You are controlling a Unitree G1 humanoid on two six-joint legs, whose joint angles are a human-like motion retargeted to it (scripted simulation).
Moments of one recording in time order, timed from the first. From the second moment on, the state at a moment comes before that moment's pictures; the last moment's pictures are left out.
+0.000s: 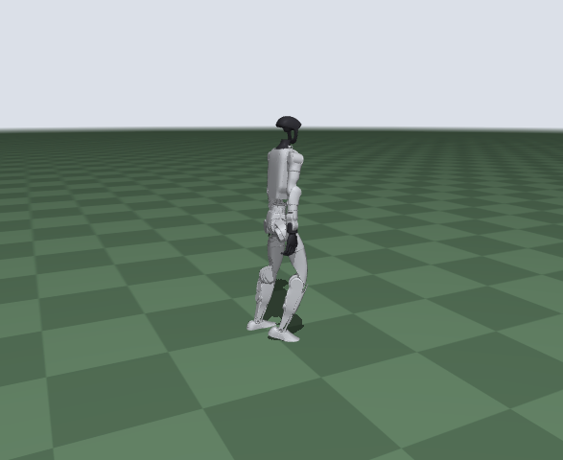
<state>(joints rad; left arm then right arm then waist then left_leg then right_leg) -0.13 0.30 0.17 1.43 0.75 -0.09 -0.18 0.10 -0.16 -0.14 1.48 -0.57 -0.07 0.09 0.16 -0.04 -0.06 -0.07 0.01 0.21 0.14 -0.21 0.08 -0.43 -0.16 -0.31 0.59 -0.05 0.10</state>
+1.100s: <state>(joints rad) 0.04 0.20 0.30 1.52 0.73 -0.02 -0.25 0.07 -0.19 -0.11 1.44 -0.59 -0.08 0.14 0.32 0.00 -0.08 -0.28 0.09 0.20 0.27 -0.12 0.08 -0.02 -0.08 -0.24 0.68 0.22 0.26</state>
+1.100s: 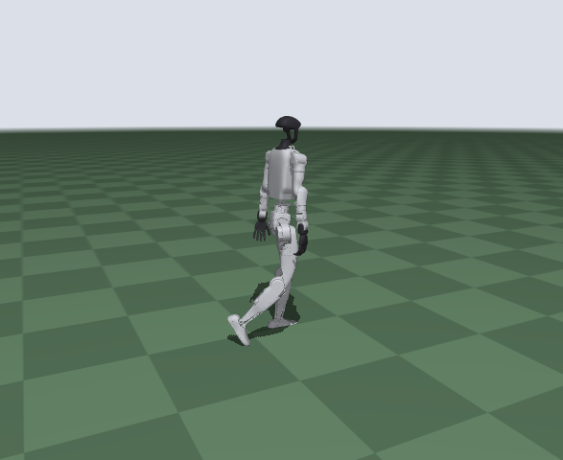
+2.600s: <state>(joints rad) -0.12 0.23 0.27 1.48 0.63 -0.05 -0.22 0.10 -0.19 -0.18 1.45 -0.54 -0.06 0.10 0.26 0.01 -0.06 -0.26 0.10 0.22 0.28 -0.14 0.08 -0.22 -0.15 -0.27 0.84 0.05 0.16</state>
